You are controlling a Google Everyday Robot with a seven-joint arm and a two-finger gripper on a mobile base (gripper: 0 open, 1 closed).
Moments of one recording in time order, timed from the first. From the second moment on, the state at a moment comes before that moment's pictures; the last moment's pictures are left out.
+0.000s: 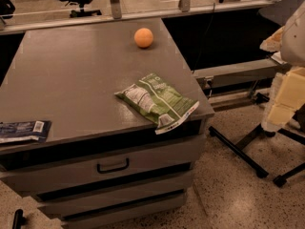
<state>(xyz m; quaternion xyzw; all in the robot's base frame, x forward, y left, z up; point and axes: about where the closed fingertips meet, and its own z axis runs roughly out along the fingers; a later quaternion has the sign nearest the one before) 0.438 -0.217 0.976 -0.60 0.78 -0.03 0.16</state>
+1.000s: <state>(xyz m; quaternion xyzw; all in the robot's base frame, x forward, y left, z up) 0.550 -0.185 1.010 -0.62 0.74 -0.07 0.26</state>
